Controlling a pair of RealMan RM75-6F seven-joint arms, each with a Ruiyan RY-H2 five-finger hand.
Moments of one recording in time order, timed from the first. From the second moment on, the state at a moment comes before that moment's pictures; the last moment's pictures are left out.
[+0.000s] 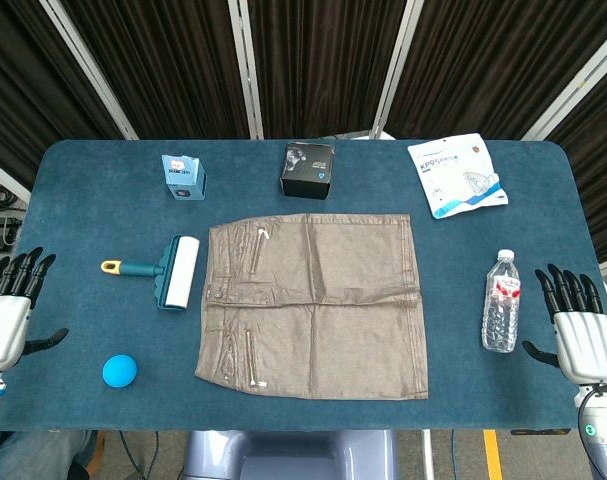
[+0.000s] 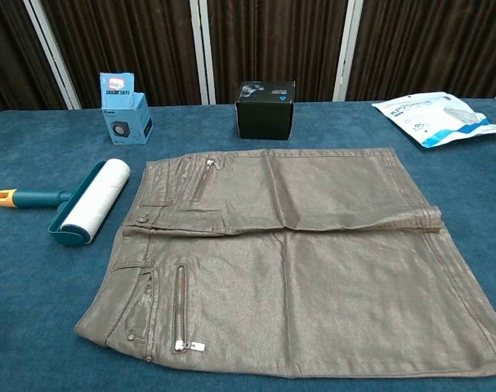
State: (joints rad) left arm -0.19 -1.05 -0.06 -1.79 1.40 1.43 0.25; right arm 0.18 -1.13 0.03 -1.59 -1.39 1.51 -0.17
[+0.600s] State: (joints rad) left arm -0.32 -1.13 -0.11 -1.62 1.28 1.19 0.20; right arm 0.17 -1.10 0.06 -1.60 -1.38 1.49 -0.15
